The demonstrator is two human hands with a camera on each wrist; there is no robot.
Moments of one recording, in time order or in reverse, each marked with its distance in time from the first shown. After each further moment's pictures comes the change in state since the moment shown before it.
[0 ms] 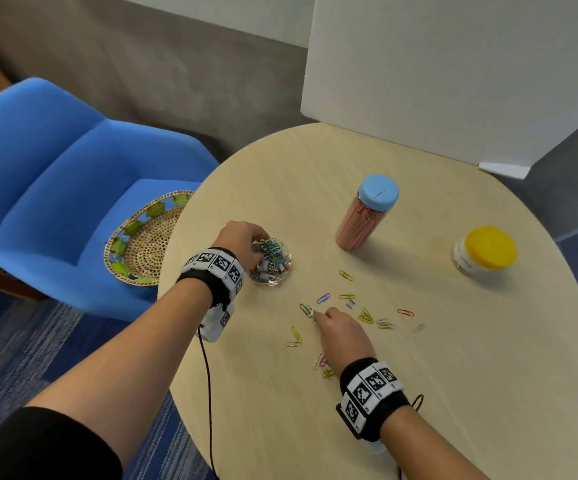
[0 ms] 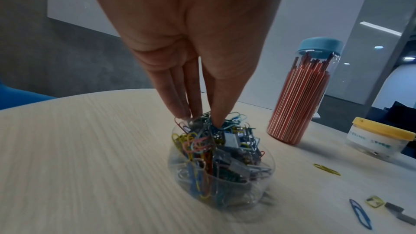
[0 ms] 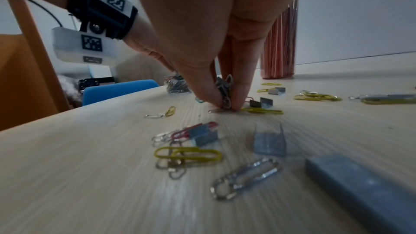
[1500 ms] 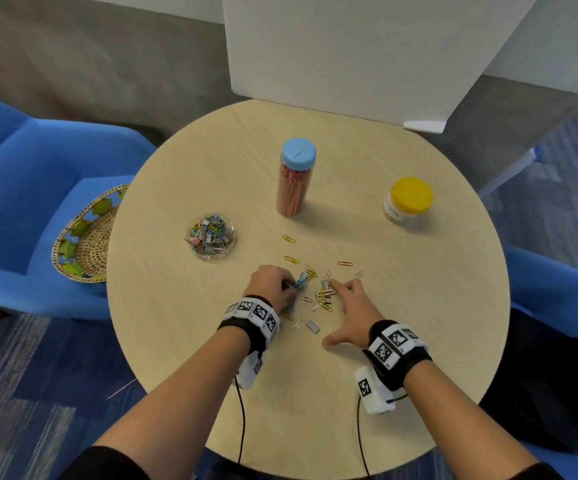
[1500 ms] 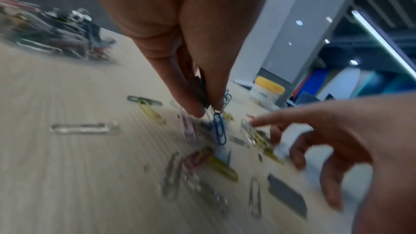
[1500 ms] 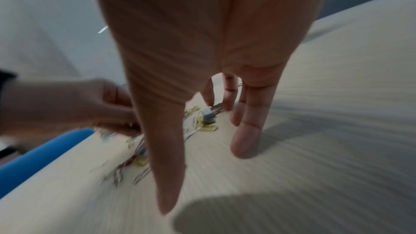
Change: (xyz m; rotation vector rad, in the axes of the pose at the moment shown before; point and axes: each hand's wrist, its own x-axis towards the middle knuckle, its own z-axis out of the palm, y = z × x) left_hand -0.084 0.110 0.136 -0.040 -0.166 0.098; right_hand -0.085 0.106 -0.010 0.415 -0.149 0.282
